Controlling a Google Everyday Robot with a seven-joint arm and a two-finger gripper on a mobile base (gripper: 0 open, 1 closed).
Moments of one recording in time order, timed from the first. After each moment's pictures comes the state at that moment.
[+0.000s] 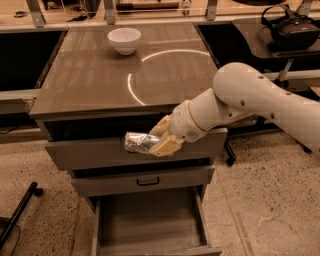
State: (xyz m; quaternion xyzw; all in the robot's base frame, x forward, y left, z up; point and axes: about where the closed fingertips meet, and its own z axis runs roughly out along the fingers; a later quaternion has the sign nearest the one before) arm 0.522 0.002 0.775 -0.66 0.64 0.23 0.31
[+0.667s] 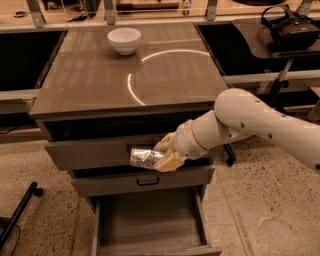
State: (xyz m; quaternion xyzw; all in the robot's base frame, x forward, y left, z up) arm 0.510 -0.005 0.722 -0.66 0.65 0.24 0.31
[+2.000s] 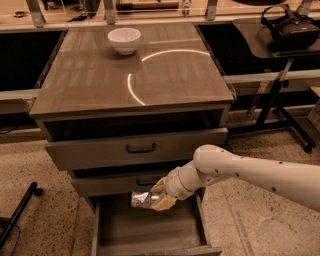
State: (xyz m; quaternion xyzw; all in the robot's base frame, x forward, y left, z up) arm 0.478 0.009 0.527 -0.66 0.66 0.26 0.25
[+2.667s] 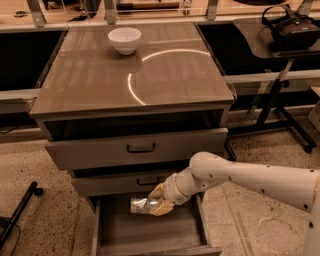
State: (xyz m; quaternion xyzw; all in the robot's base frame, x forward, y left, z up) arm 0.479 0.014 0.483 -0.67 0.64 0.28 0.24
